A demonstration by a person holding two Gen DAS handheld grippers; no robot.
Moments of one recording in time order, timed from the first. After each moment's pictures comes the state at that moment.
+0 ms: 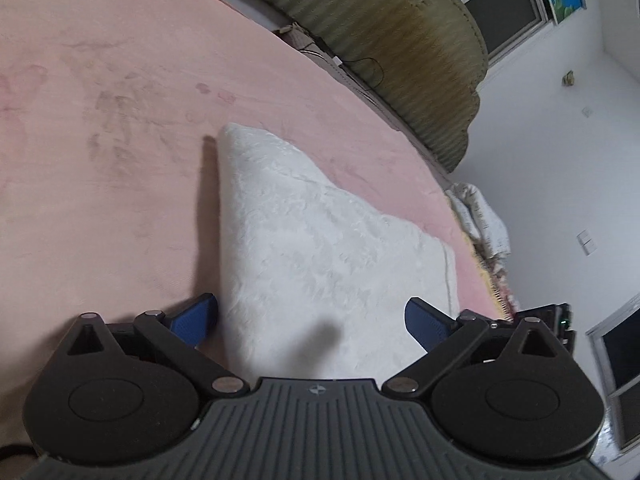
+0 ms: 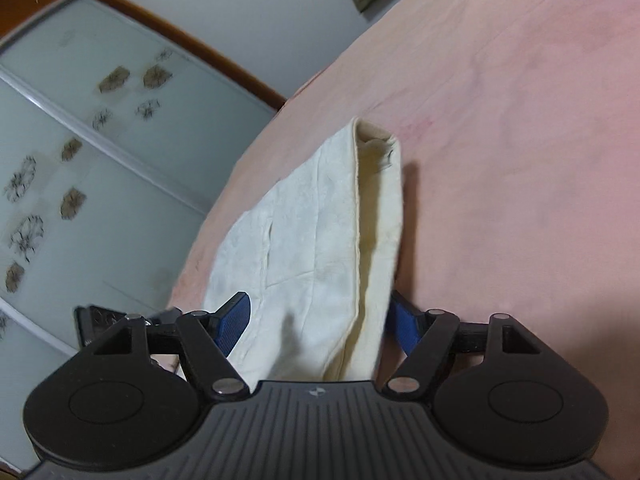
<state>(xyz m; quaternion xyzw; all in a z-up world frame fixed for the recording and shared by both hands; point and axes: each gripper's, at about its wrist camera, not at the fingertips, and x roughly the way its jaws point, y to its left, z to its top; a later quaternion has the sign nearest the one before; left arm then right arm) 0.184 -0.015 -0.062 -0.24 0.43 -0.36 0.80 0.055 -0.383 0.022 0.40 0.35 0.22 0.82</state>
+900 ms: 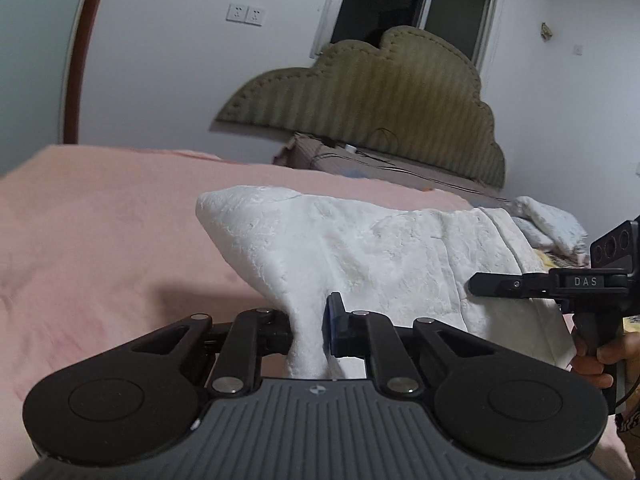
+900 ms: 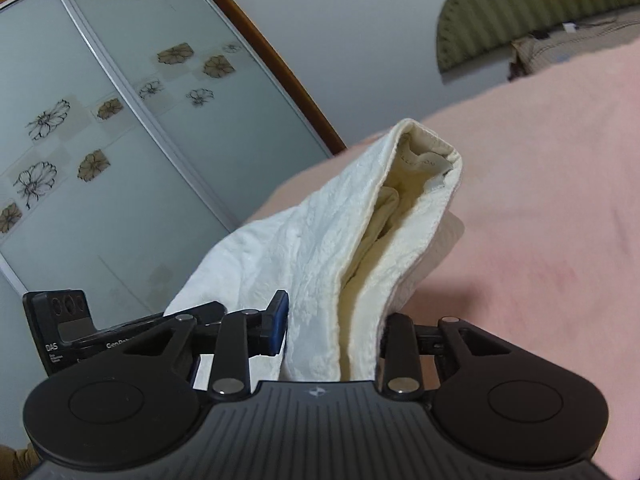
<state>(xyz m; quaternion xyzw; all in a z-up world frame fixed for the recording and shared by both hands) 0.178 -0.029 0.023 -0.04 0.25 -0.27 0.93 0.113 -0.315 0.106 0.29 0.27 0.24 0.89</state>
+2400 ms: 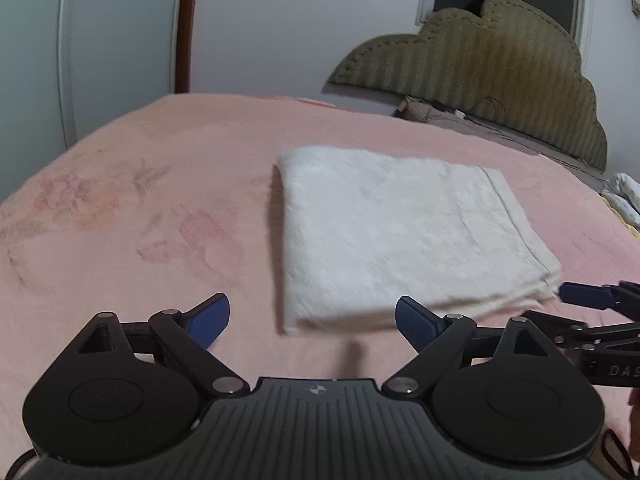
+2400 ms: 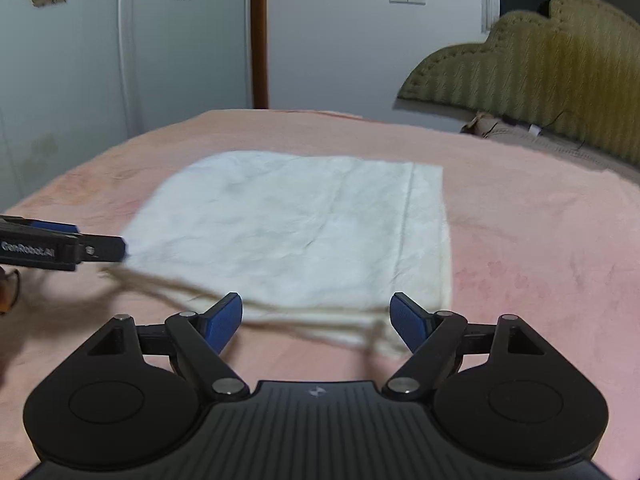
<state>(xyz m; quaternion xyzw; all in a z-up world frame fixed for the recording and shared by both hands) 0.101 0.004 -0.017 -0.02 0.32 -0.11 0.94 0.047 -0.164 0.084 0.03 0.31 0.08 0.95</state>
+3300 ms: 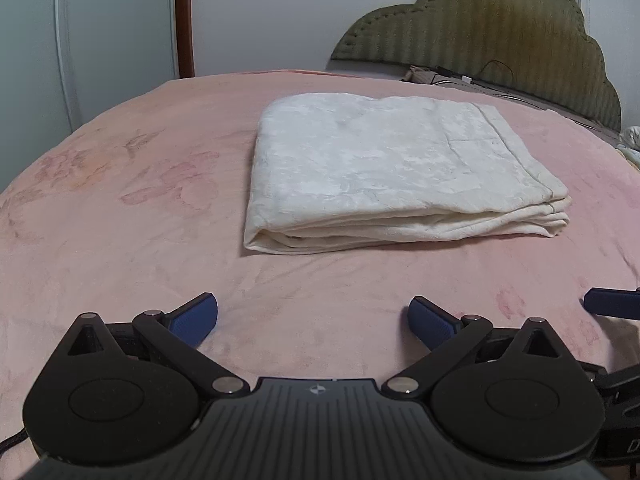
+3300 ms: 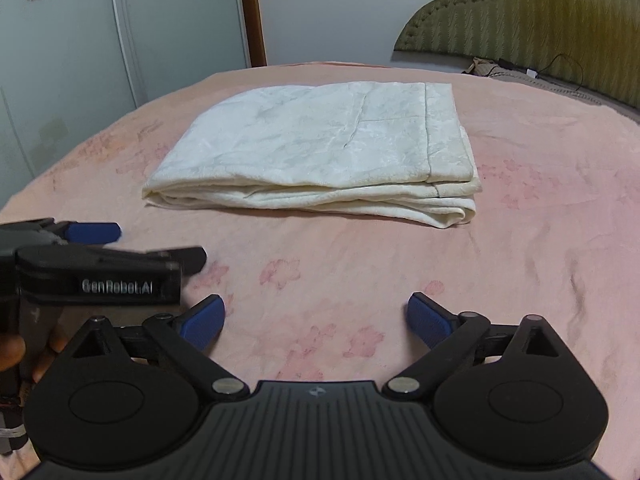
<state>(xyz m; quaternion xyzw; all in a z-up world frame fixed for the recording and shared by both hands) 0.078 -0.029 -0.054 0.03 0.33 -0.08 0.94 0.002 -0.134 0.060 0.05 0.36 0.07 0.93</state>
